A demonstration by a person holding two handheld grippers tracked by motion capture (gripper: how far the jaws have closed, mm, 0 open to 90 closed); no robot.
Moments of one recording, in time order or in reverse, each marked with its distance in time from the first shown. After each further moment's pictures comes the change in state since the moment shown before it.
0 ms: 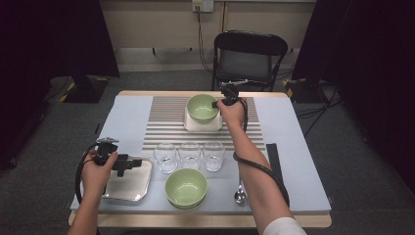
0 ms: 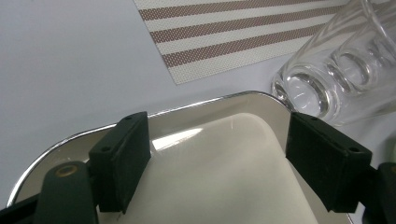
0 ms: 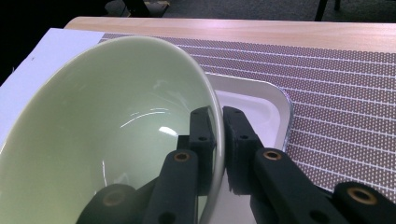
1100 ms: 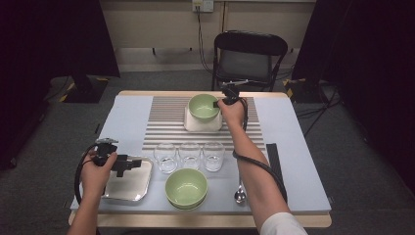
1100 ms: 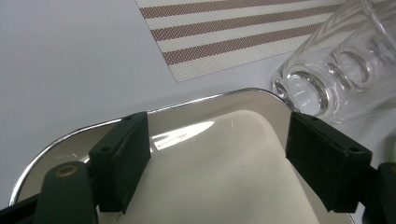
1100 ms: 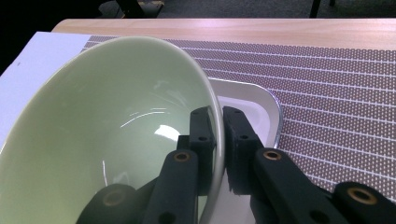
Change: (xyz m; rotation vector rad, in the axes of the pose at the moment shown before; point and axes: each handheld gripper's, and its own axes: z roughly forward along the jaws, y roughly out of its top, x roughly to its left) left arm 0.000 -0.001 -0.002 0.000 0.007 0.004; right arm -0.010 0.001 0.012 0.005 -0.015 0.021
